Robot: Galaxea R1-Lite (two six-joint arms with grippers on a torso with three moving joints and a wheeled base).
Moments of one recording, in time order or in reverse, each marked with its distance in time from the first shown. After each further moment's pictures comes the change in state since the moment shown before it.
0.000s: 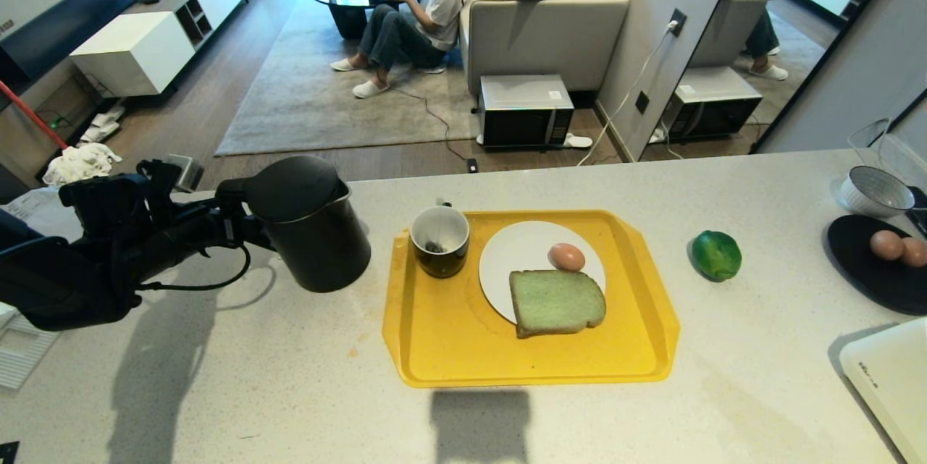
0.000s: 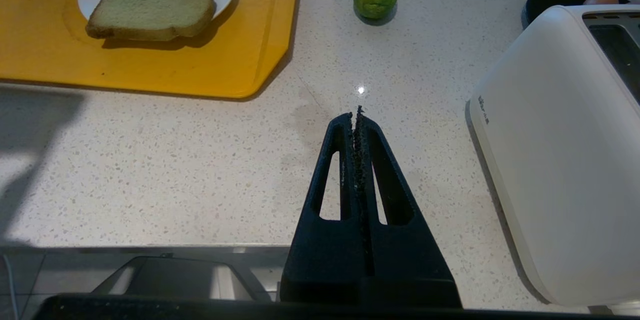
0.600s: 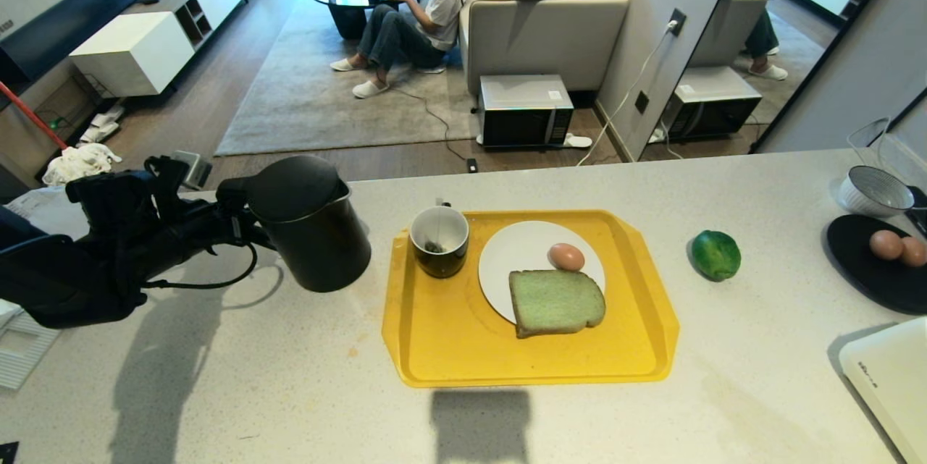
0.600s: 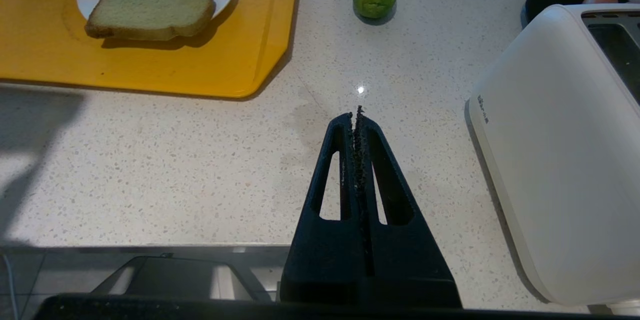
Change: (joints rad) left arm -0.014 -0.012 0.003 0.001 -0.003 0.001; right arm 0.000 0.000 0.000 0.000 0.000 0.000
